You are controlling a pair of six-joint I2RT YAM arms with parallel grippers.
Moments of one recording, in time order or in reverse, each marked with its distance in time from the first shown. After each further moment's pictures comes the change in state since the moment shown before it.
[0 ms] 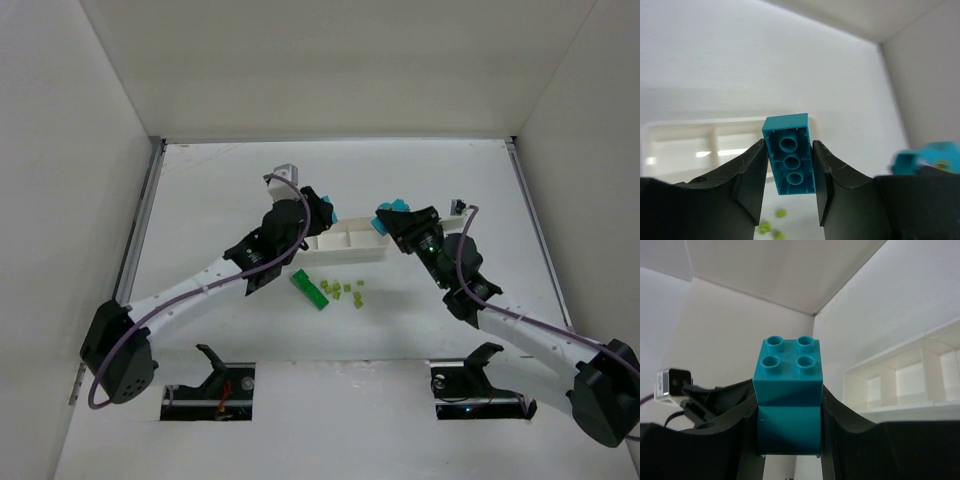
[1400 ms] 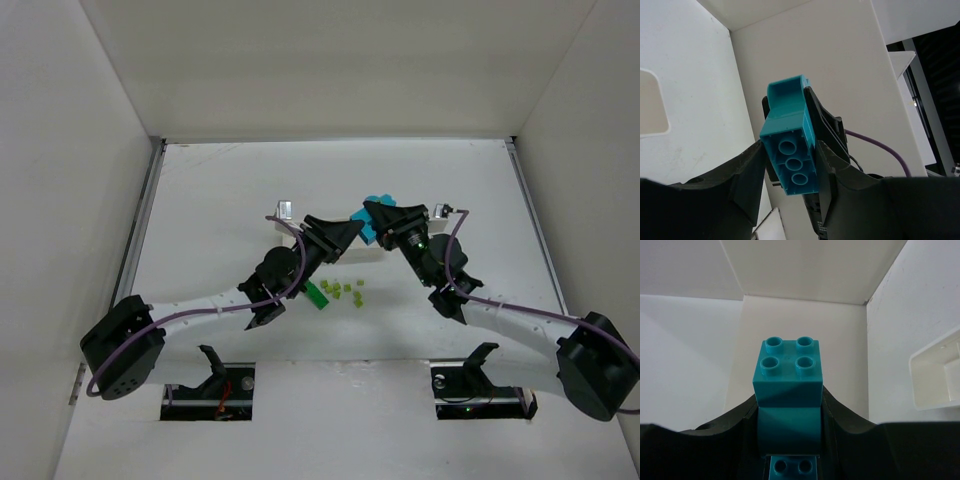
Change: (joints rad) left arm -0.163 0.016 -0.331 0.718 0.086 -0.488; right arm 0.096 0.132 0.021 0.185 0.070 0.312
